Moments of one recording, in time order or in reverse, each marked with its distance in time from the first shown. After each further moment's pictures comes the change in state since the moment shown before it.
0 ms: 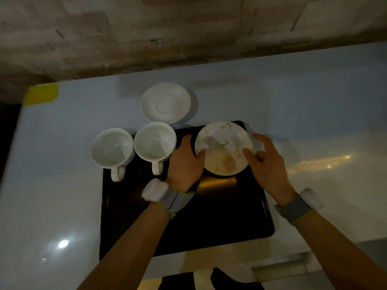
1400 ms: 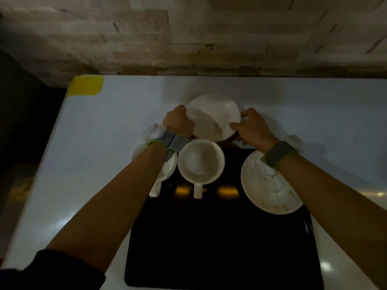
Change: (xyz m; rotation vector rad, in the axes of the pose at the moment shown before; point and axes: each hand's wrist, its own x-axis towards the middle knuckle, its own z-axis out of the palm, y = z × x) left_hand 0.149 -0.025 -0.121 0.265 0.125 -0.134; right_hand 0.153 -0.107 0.134 -0.069 -0.376 0.148
